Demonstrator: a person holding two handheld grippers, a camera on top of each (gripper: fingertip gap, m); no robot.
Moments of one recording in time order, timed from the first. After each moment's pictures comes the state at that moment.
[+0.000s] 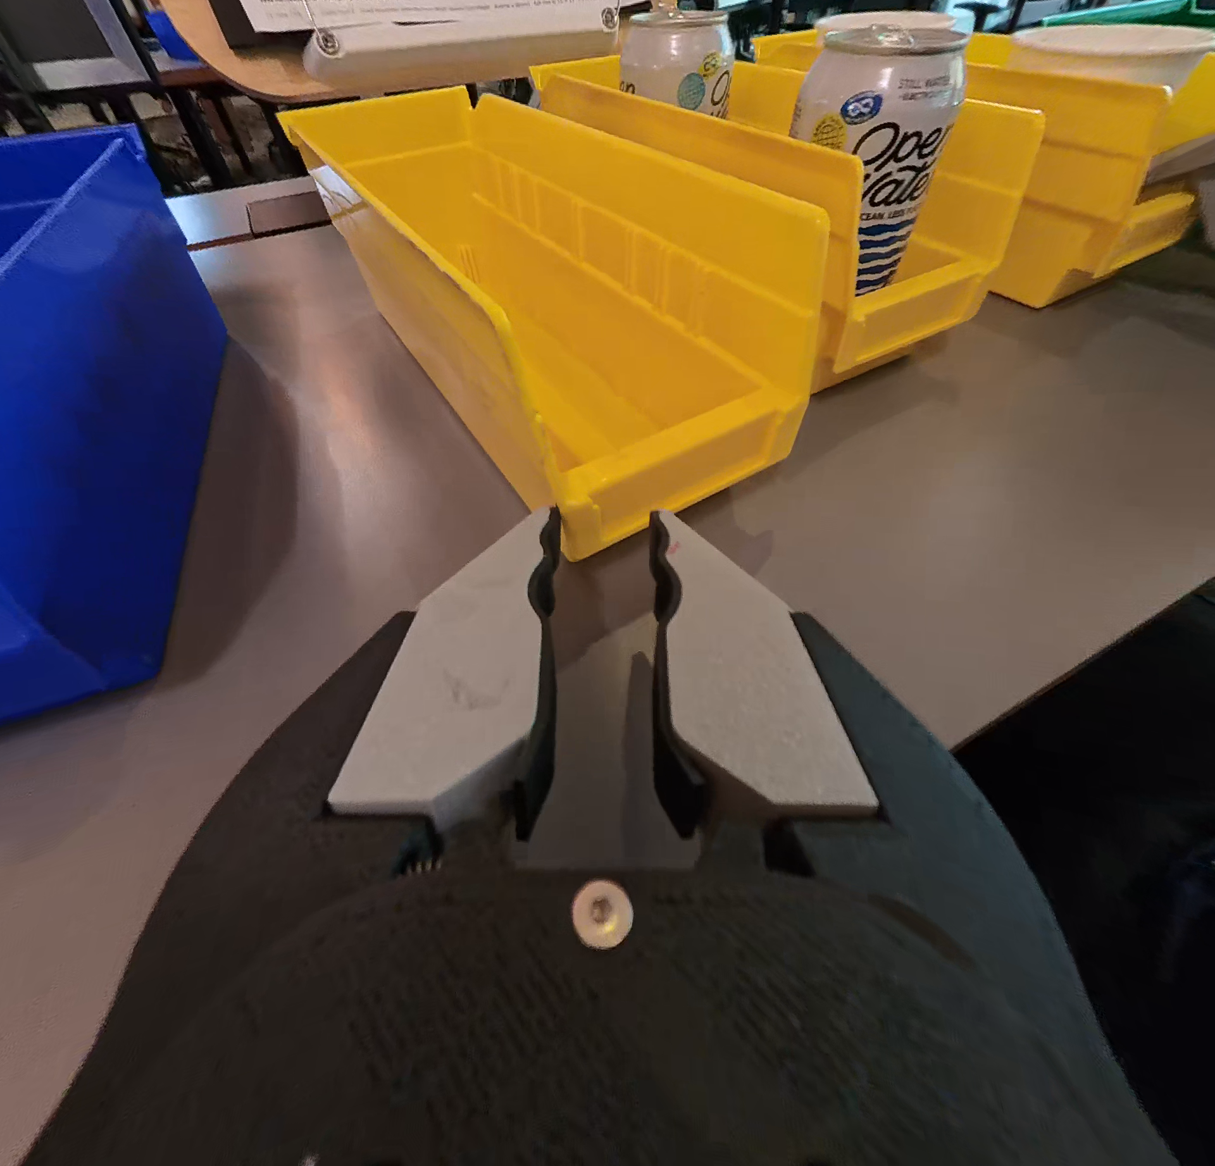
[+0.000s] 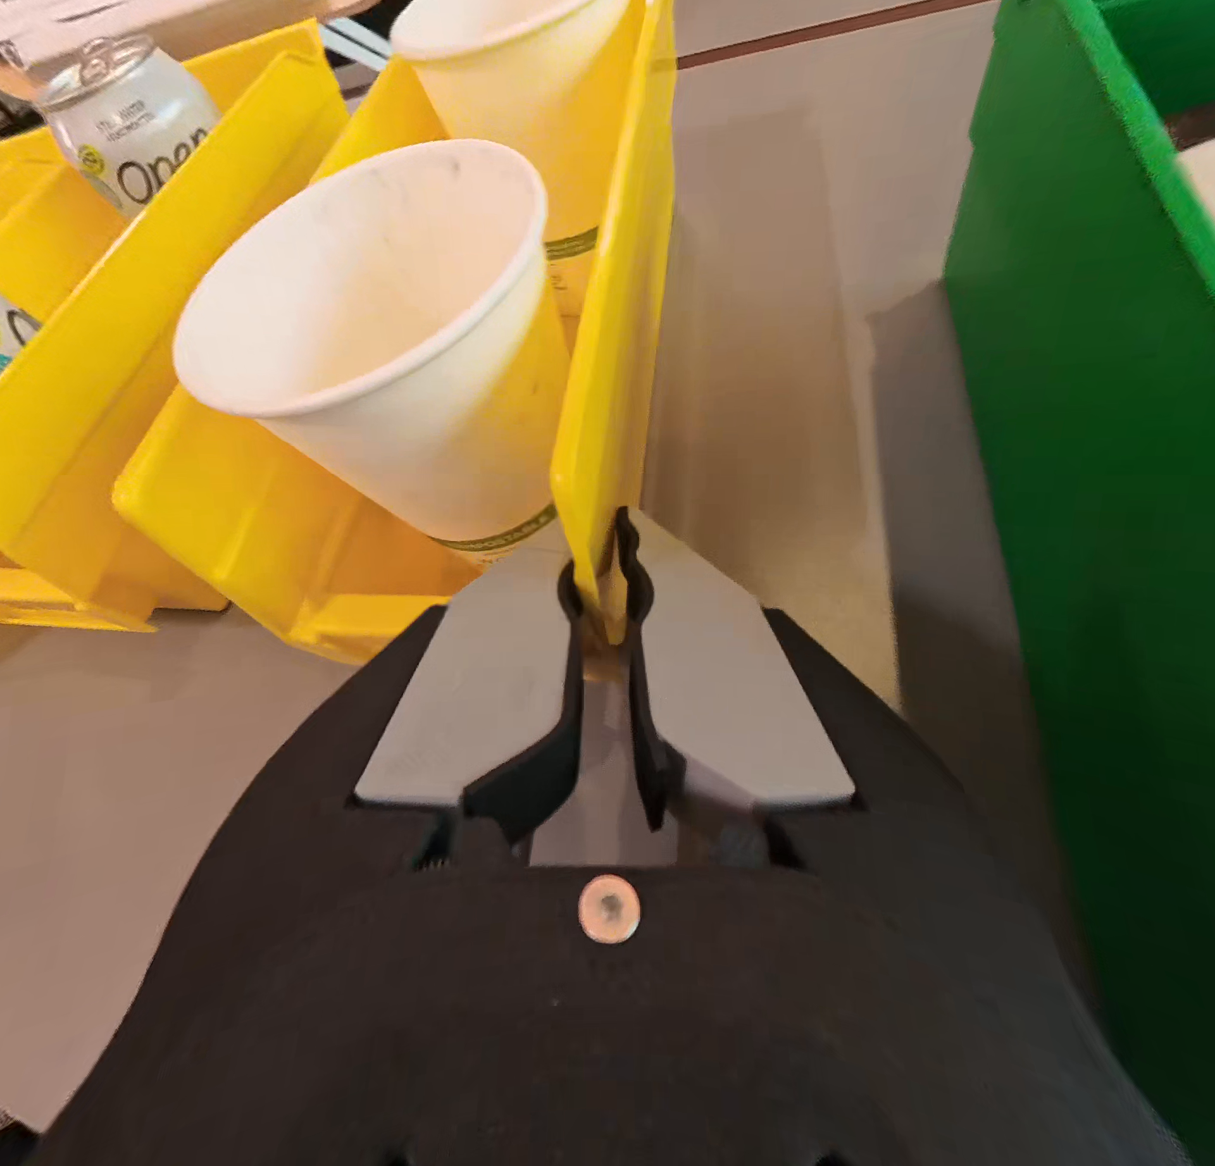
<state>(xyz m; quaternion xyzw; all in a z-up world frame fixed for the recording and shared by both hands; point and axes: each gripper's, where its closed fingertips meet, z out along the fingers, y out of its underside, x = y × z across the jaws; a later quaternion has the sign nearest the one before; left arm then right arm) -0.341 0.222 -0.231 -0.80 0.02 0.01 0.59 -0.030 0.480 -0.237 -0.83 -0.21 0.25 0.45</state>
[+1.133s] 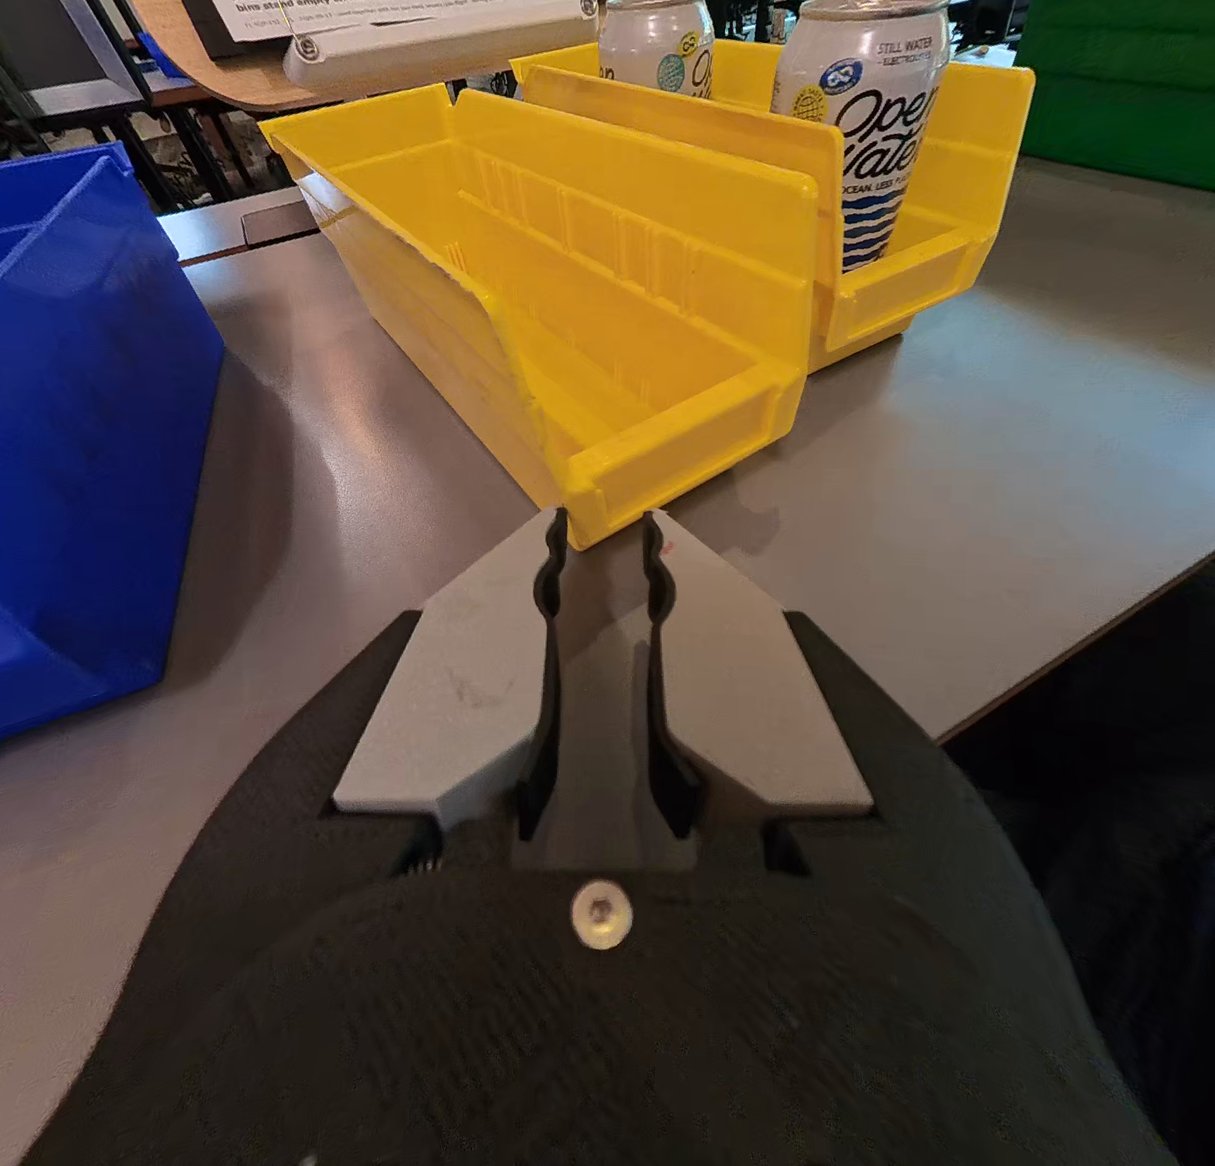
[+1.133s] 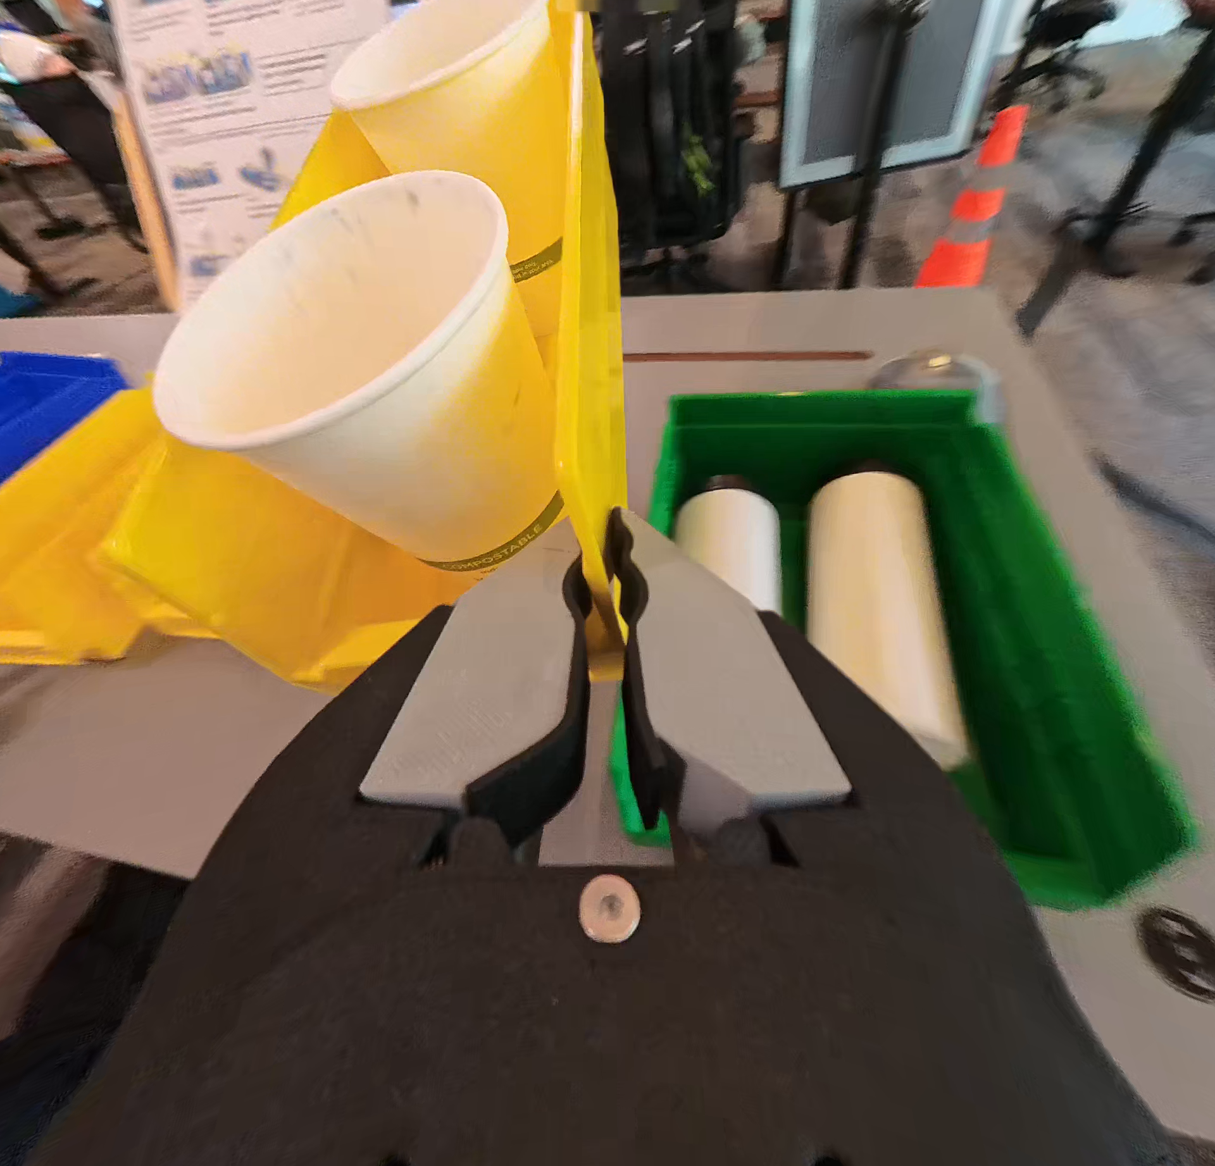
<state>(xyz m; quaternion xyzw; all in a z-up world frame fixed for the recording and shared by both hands) -0.337 0.221 -0.234 -0.81 0.04 0.02 0.59 0.108 0.460 -0.061 -0.77 -0.22 0.24 0.55</state>
